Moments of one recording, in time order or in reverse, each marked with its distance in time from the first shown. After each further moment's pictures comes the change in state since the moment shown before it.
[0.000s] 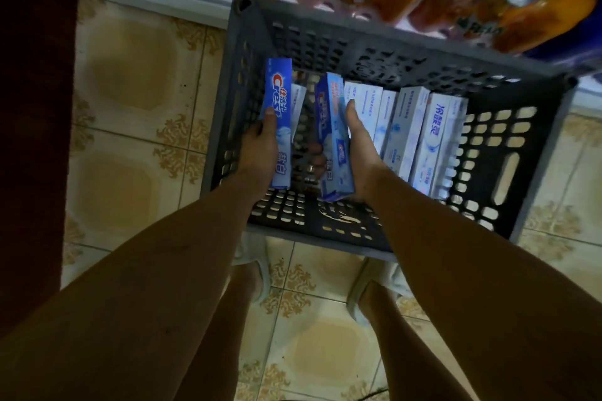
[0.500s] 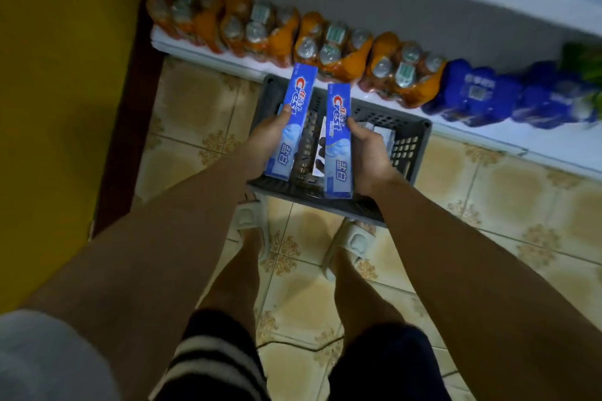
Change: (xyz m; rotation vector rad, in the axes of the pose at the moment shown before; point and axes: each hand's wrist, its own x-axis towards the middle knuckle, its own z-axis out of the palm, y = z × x) left_hand -0.223 0.148 -0.060 0.112 -0.276 -0.005; right_hand -0.267 -0.083 0.071 0.003 0.002 -0.087
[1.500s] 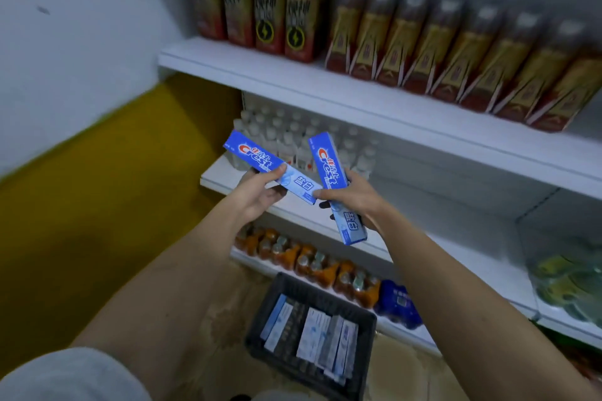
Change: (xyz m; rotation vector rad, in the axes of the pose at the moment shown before) left_hand -0.410 0.235 -0.087 -0.633 -0.103 0.720; right_hand -0.409 -0.200 0.224 -0.879 -0.054 -0.755
